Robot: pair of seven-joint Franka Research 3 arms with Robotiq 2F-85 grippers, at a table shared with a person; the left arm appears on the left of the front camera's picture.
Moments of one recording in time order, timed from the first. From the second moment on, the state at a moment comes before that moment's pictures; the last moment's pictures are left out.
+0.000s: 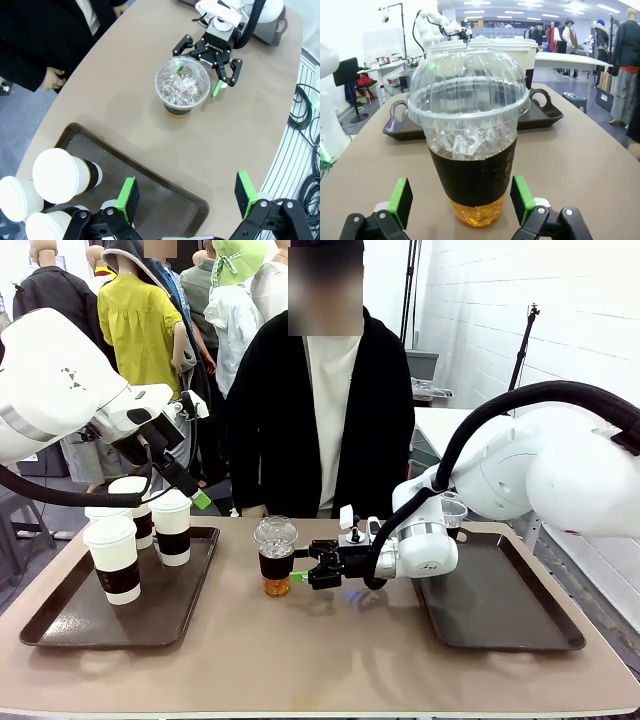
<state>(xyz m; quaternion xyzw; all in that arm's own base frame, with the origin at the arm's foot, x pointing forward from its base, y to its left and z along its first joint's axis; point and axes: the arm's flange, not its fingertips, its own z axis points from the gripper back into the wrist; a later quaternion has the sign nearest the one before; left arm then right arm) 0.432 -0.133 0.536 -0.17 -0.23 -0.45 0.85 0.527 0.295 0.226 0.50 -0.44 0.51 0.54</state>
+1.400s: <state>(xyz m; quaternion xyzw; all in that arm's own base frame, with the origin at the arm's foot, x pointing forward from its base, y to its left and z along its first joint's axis) 0.432 -0.133 0.536 -0.17 -0.23 -0.45 0.85 0.543 0.348 0.225 0.54 -0.41 0.52 0.53</state>
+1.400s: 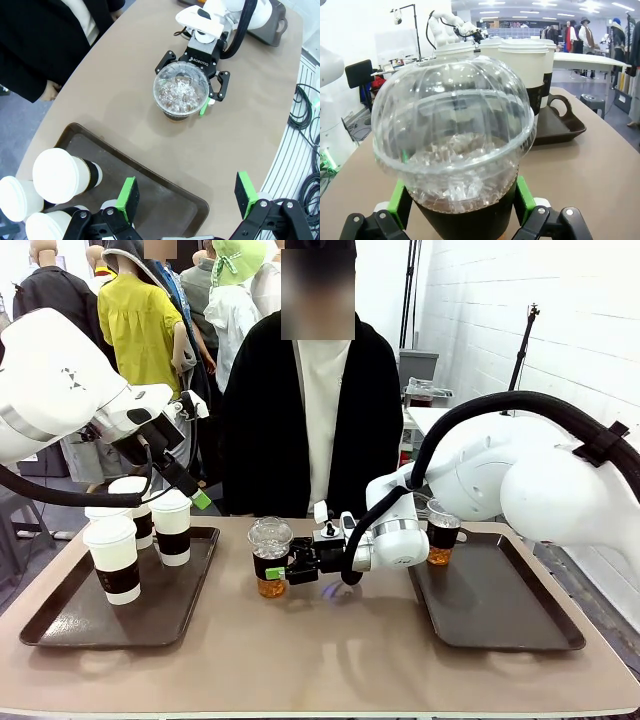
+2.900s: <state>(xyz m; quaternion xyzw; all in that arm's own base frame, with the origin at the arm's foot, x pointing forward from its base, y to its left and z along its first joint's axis) 0.432 -0.133 0.536 -0.17 -0.23 -0.45 0.85 0.506 0.266 0.326 0.49 -0.44 0.51 0.55</state>
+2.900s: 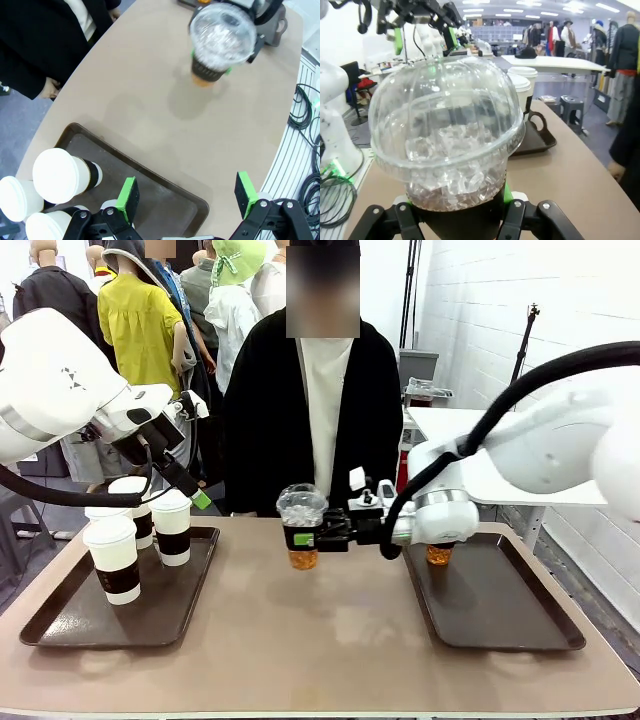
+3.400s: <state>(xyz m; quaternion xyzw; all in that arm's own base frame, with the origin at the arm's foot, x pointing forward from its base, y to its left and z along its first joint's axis) 0.432 -0.133 0.536 -0.17 -0.23 -0.45 0.85 0.450 0.176 0.355 0.47 -0.46 0.48 0.58</state>
